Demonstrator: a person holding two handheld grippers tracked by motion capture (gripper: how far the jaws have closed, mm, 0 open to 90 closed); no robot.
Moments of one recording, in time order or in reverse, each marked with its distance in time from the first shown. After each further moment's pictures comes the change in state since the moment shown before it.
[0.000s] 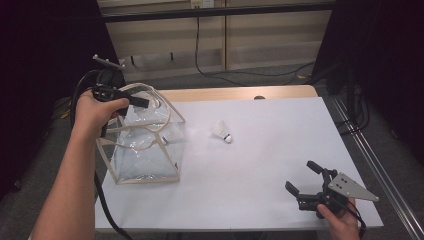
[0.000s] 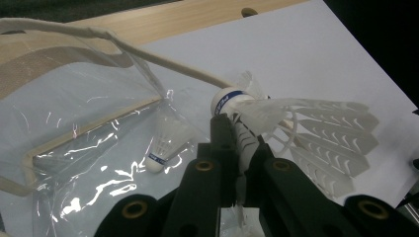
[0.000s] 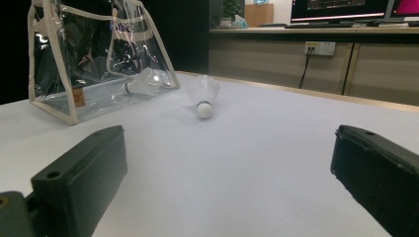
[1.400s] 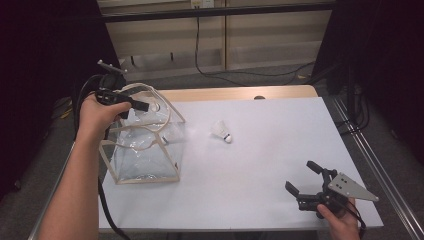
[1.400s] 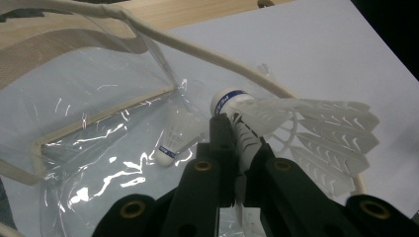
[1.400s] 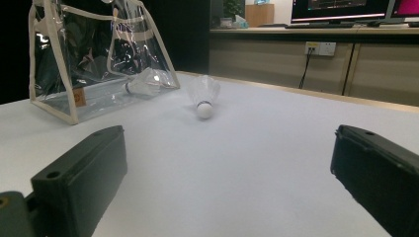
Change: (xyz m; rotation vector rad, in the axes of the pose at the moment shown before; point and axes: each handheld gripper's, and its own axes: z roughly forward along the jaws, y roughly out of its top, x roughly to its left) left arm 0.007 -0.006 0.012 0.025 0.036 -0.019; right arm 0.000 0.000 0.000 -0.002 0.002 -0.003
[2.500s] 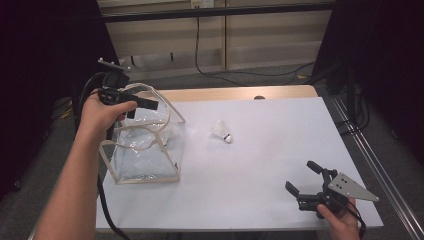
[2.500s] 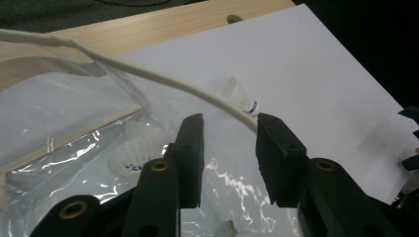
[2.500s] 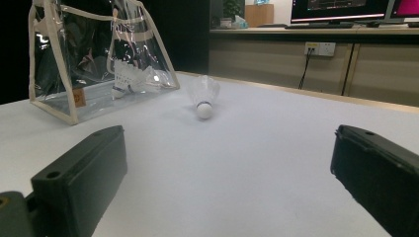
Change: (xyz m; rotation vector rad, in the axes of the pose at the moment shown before) left arm -0.026 0.004 -0.007 -0.066 -0.081 0.046; right arm 0.000 0.000 0.000 0.000 -0.002 0.001
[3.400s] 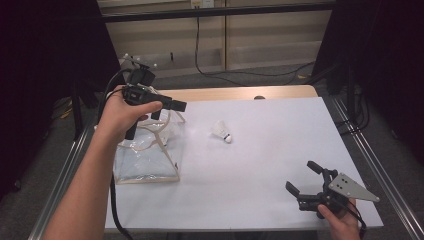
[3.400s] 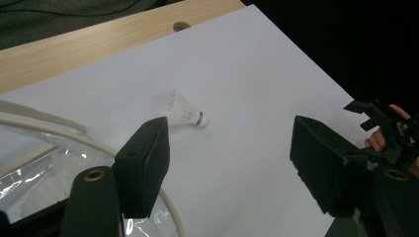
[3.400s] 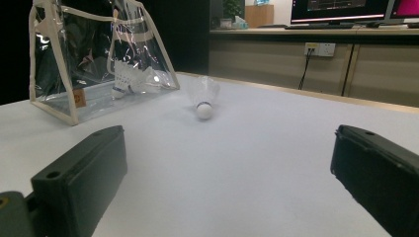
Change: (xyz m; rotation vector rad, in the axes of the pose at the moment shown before) left arm -0.057 0.014 0.021 0.009 -0.098 0.082; right arm 0.000 0.000 -0.001 -0.003 -0.001 -0.002
